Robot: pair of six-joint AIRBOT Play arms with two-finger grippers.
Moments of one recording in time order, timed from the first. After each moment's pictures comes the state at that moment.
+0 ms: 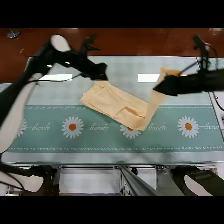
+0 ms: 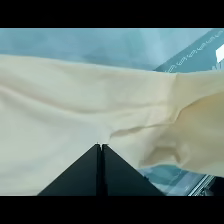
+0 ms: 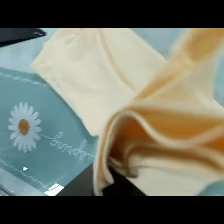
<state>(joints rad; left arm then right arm) -0.29 -1.64 1.65 0.91 -1.26 -1.44 0.14 -1.05 1.19 -0.97 1.23 1.54</state>
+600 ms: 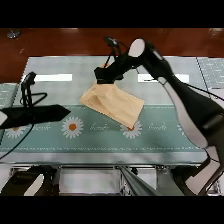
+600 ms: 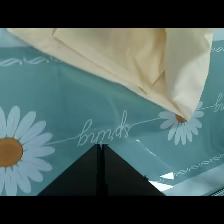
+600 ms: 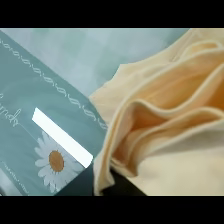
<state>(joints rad) -0.08 -0.67 0.62 0.96 -1.05 -1.46 0.52 -1.90 1.94 -0.94 1.19 1.61</state>
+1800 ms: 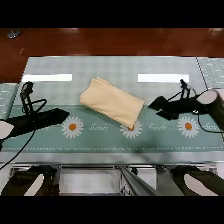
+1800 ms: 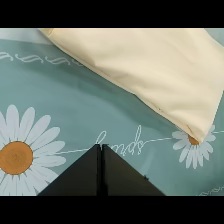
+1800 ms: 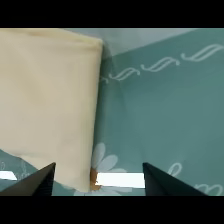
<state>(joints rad) -0.07 -0.61 0.49 0.94 -0.89 -1.48 0.01 -1.12 0.70 -0.90 0.96 1.66</state>
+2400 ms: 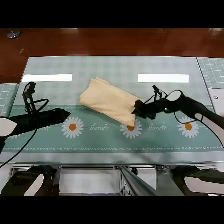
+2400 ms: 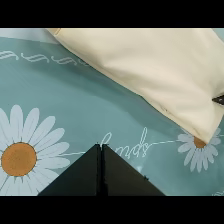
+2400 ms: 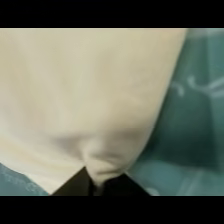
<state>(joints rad) -0.07 -0.66 0.49 0.94 -0.87 -1.48 0.21 -1.47 0.84 -0.69 0.84 1.55</state>
